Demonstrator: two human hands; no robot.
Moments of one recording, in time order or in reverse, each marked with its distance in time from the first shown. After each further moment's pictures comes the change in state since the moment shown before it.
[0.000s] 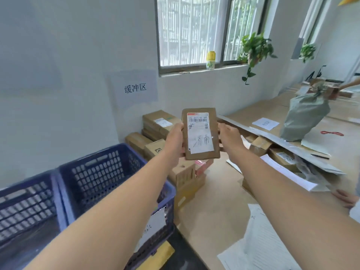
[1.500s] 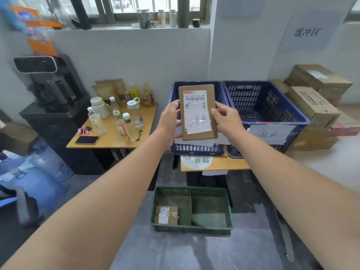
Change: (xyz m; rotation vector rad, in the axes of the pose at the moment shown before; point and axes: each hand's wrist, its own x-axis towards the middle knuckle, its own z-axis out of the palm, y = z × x) left_hand -0.533 -0.114 -0.295 -0.131 0.719 0.069; right_hand -0.503 0.032 0.197 0.011 -0.905 -0.256
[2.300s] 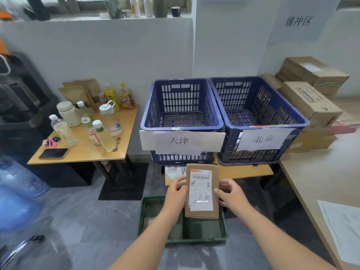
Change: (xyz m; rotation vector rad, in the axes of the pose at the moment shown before) left_hand 0.053 -0.230 0.034 0.169 -0.017 -0.244; right_hand -0.041 0.226 -0.029 0.009 -0.005 0.469
